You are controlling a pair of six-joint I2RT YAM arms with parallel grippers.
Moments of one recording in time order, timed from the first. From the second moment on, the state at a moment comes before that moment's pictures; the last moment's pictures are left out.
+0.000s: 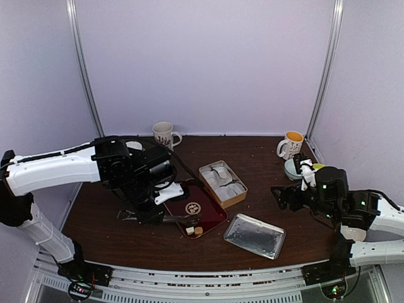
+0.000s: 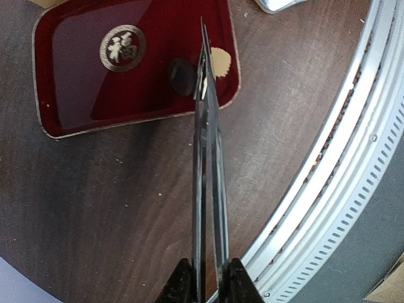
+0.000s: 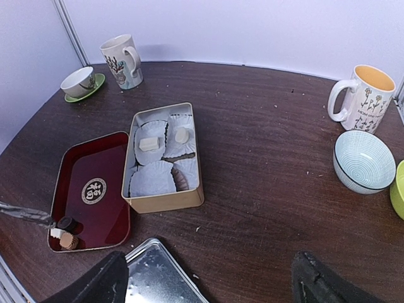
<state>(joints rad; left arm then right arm) -1.11 1.50 1.36 -1.21 -0.02 0.00 0.91 0.70 0.55 -0.33 0.43 0.37</state>
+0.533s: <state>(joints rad) -1.11 1.57 1.32 -1.22 0.05 0.01 0.91 0.71 0.55 -0.33 0.43 0.37</state>
